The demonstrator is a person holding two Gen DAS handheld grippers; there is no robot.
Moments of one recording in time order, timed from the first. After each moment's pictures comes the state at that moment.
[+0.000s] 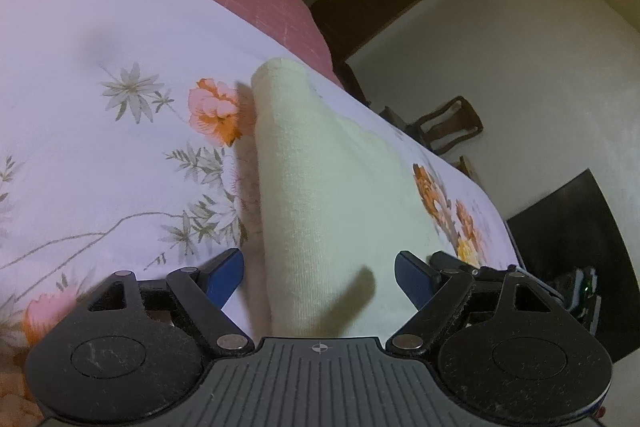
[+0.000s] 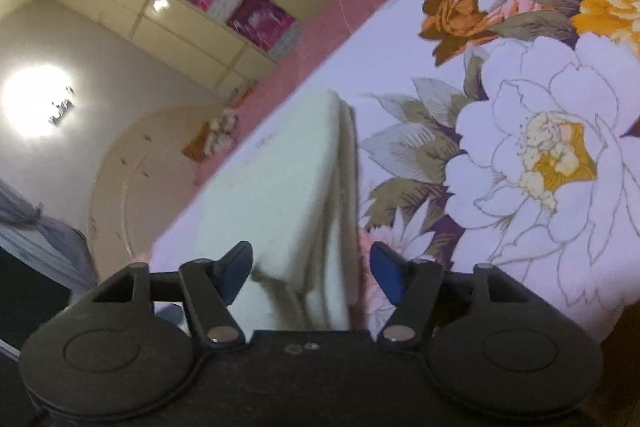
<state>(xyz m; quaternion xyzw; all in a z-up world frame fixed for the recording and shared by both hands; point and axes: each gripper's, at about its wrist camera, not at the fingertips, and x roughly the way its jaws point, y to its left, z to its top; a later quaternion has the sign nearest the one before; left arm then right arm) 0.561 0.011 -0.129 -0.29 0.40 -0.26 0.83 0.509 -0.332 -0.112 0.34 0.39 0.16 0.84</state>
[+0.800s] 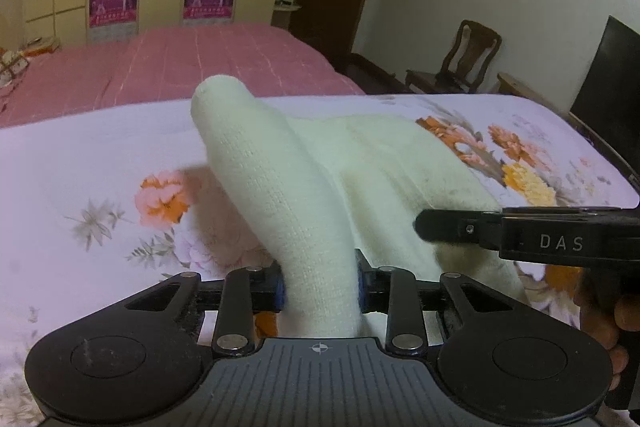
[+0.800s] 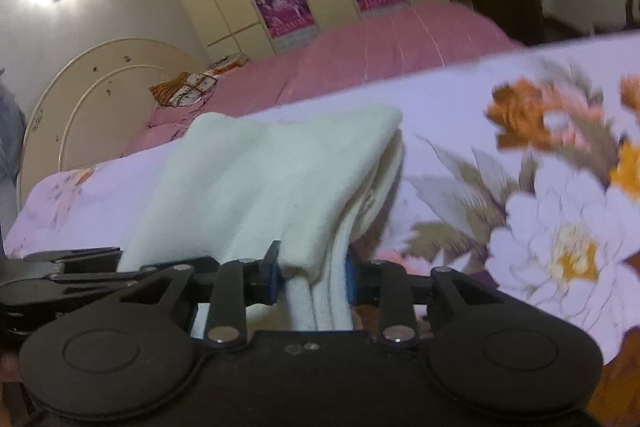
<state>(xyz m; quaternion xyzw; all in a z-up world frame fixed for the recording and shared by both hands) 0.540 -0.072 -0.065 -0.02 0.35 -0.22 0.91 0.479 -0.255 -0.064 0.12 0.35 0.13 0.92</state>
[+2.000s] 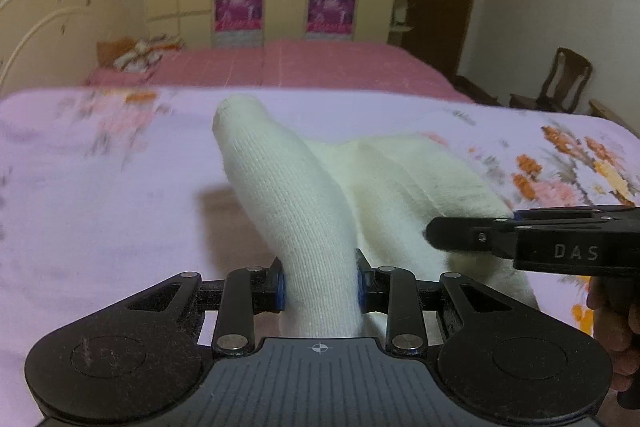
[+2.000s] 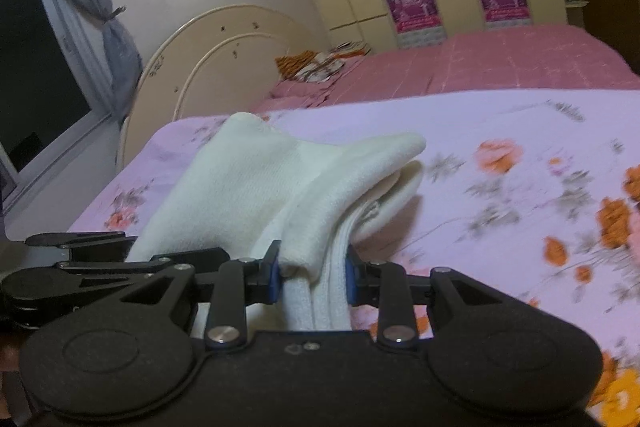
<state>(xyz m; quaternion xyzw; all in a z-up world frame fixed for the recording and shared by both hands) 0.419 0.161 -0.057 -0.02 0.35 -0.06 0.94 0.434 -0.032 -0.051 0.10 0.34 0.28 0.89</state>
